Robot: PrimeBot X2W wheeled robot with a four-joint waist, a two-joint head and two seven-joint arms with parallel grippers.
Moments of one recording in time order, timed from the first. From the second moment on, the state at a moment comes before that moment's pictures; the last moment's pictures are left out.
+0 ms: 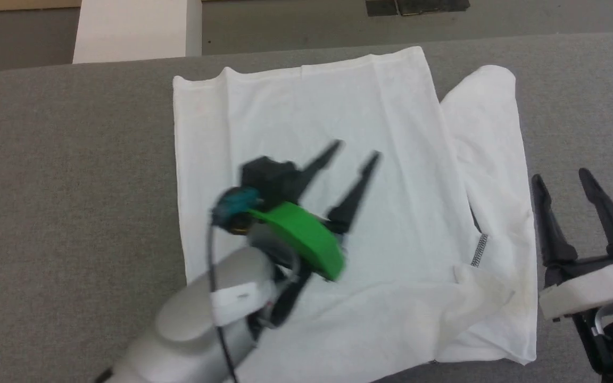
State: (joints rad) left arm -0.64 0.20 -0.90 0.21 -0.88 0.10 -0.20; right arm -0.05 -0.17 -0.06 -0.18 0.20 0.13 0.02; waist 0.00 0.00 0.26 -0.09
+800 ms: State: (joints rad) left arm -0.35 0.19 -0.07 -0.12 -0.33 0.11 -0.26; right arm -0.85 -0.34 -0.30 0.46 0.28 0.13 0.54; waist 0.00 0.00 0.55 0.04
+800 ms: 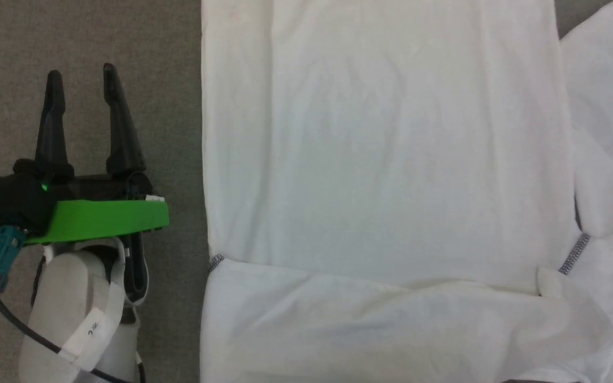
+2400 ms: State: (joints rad) left arm -0.15 0.06 0.10 0.00 -0.17 -0.09 -0.26; right arm -0.21 -0.36 -0.71 -0.05 0.14 0.13 0.43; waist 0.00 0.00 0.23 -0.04
